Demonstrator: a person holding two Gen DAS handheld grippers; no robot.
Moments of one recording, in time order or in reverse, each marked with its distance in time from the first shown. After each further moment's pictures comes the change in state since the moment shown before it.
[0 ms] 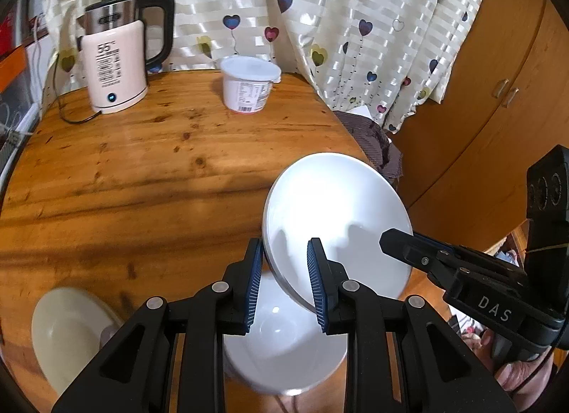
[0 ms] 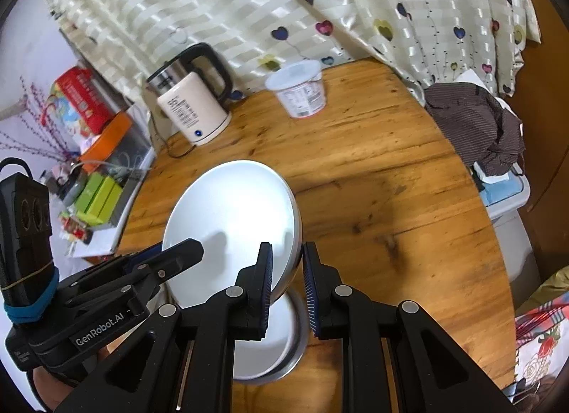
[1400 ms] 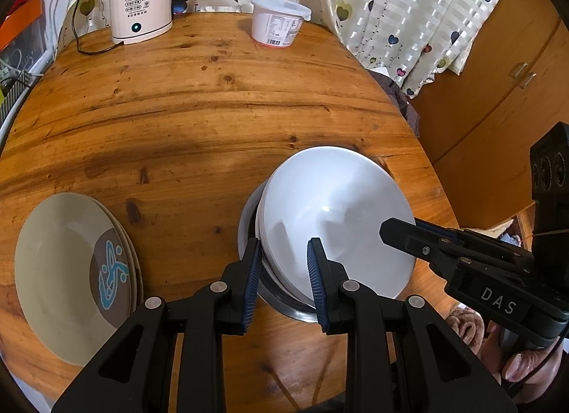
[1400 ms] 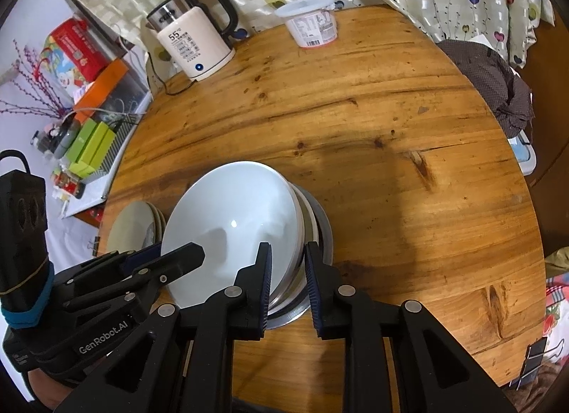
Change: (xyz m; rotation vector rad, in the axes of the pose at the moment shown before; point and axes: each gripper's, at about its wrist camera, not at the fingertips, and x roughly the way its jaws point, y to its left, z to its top) left arm 0.015 0.027 -0.066 -0.067 0.149 0.021; right arm 0.034 0.011 -0.054 -0.028 0.180 -0.022
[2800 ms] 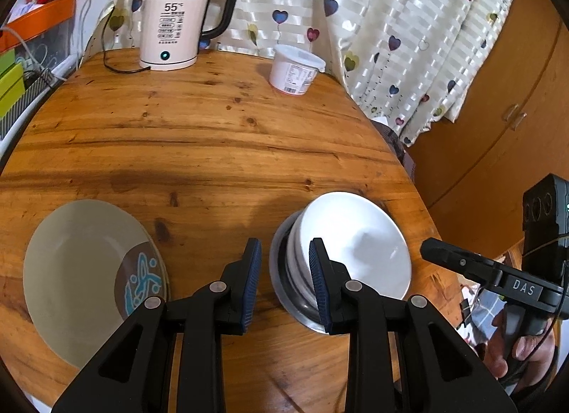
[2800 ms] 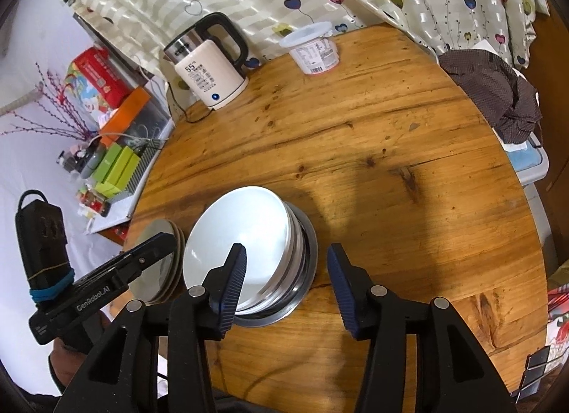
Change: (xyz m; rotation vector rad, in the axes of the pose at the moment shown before) left arm -0.028 0.031 -0.013 -0.068 -0.205 -0.031; right arm -0.028 -0.030 -0.009 0.027 -0.106 0.121
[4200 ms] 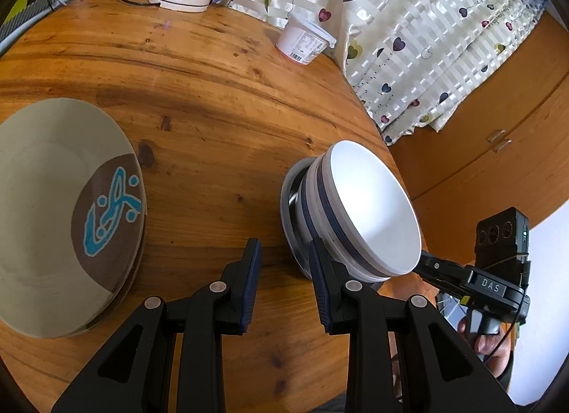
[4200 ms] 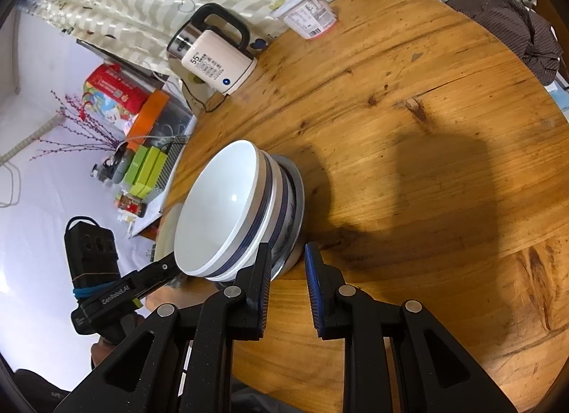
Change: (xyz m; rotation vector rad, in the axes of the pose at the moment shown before) left arm 0.029 0.036 -0.040 -0.165 0.080 -0.179; right arm 0.026 -0.044 -0.034 0.123 0.063 0.211
